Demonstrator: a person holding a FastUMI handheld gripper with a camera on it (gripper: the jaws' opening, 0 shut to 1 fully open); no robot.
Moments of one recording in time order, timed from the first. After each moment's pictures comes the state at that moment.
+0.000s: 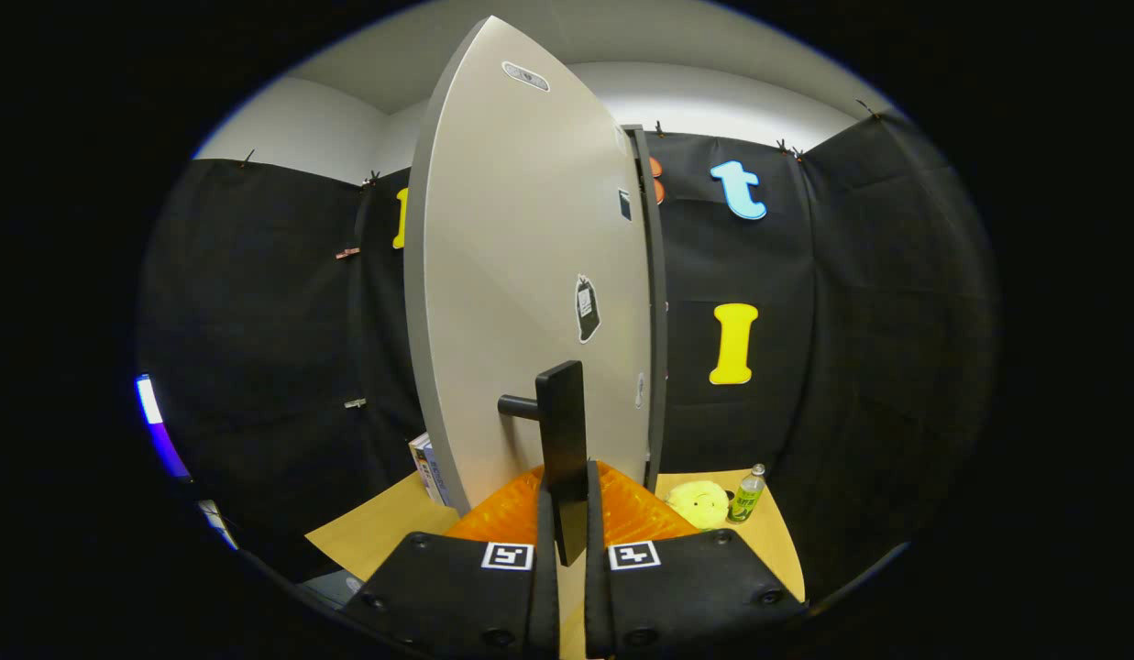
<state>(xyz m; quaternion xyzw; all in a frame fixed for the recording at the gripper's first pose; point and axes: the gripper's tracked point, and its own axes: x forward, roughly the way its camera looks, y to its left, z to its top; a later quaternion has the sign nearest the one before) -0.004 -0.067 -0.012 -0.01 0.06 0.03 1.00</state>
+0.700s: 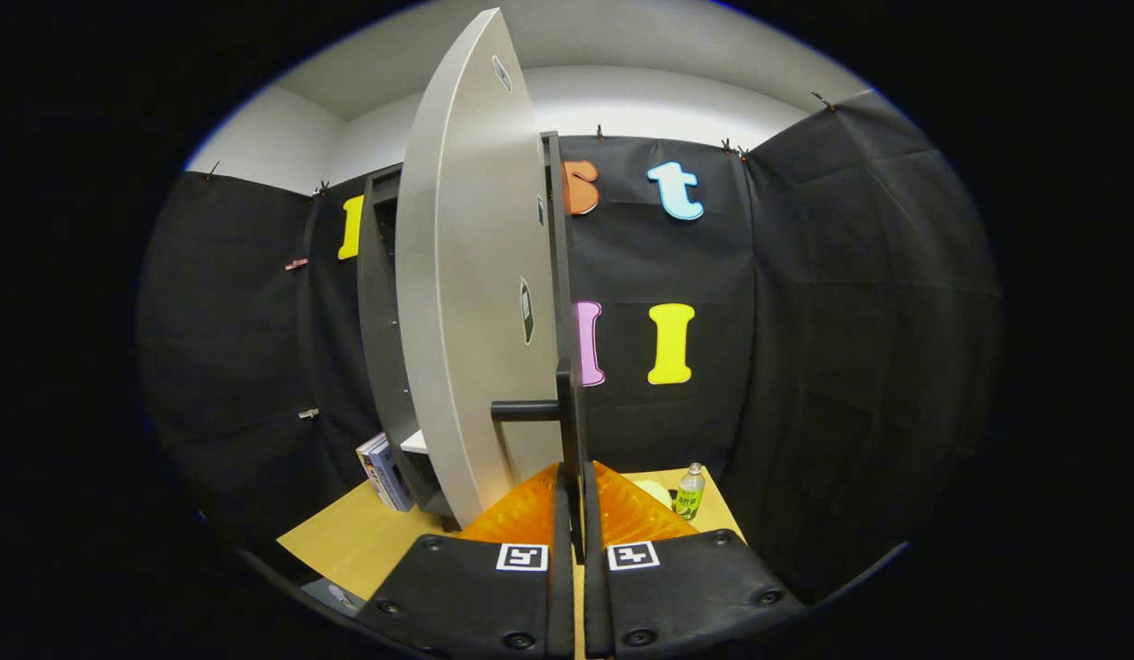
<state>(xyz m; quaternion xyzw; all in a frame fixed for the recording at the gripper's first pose) -0.004 -0.104 -0.005 0.00 0.05 -0.03 1.00</state>
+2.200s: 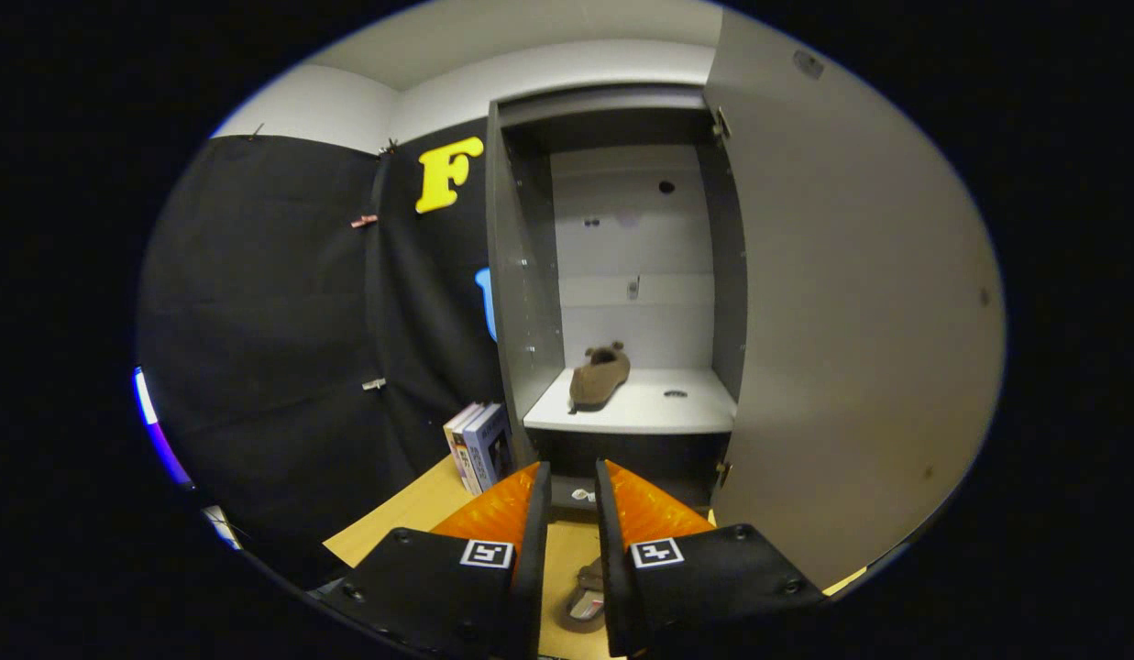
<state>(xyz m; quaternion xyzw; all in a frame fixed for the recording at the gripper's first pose) 0.102 0.036 -0.131 0.00 0.13 0.04 0.99</state>
